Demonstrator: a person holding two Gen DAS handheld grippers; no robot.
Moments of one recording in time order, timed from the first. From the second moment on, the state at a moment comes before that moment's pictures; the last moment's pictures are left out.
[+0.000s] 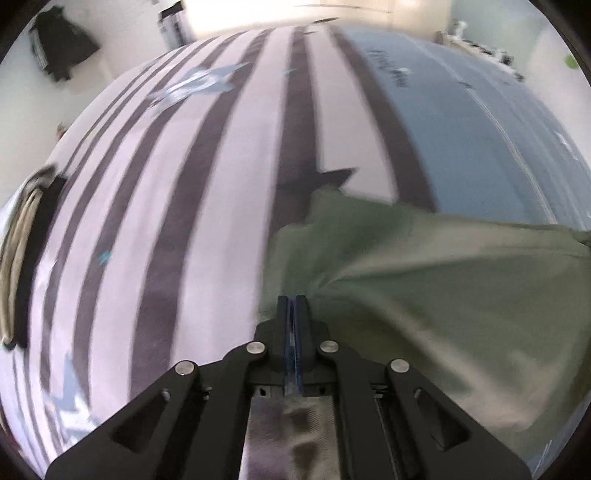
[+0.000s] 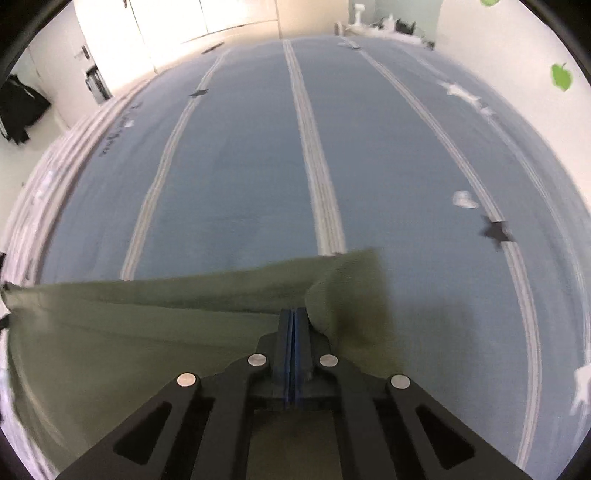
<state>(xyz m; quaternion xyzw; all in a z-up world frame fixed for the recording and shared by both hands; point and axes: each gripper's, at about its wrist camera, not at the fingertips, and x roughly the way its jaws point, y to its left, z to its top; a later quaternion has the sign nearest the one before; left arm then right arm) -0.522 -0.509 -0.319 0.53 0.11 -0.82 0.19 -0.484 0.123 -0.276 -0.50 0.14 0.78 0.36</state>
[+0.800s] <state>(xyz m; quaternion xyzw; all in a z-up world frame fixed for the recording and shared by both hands) -0.407 -0.458 -0.313 0.57 0.16 -0.79 0.15 -0.330 0.049 -0.270 -0.54 0.16 0.73 0.39</state>
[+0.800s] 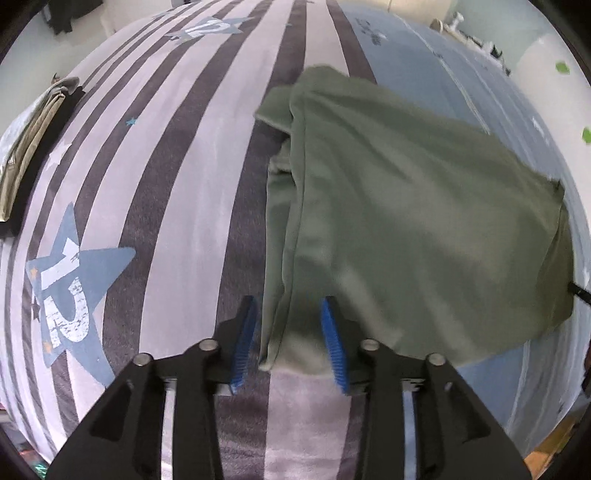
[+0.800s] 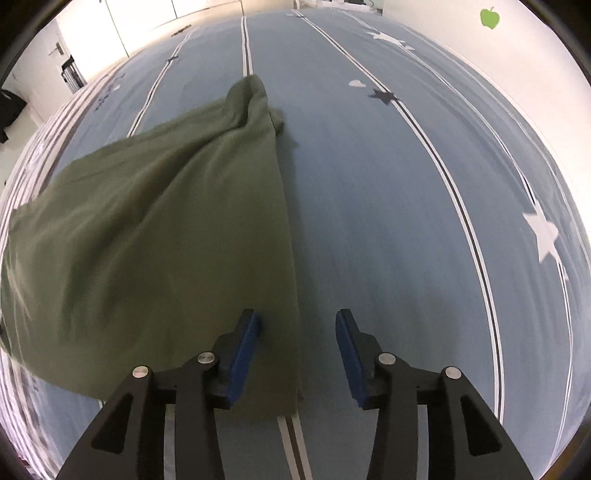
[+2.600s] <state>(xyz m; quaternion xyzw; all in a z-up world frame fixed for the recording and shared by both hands) -0.419 -0.531 -0.262 0.55 0.15 -0.79 0.23 -0.320 0.048 -0.270 -0.54 0.20 0.72 0.39</state>
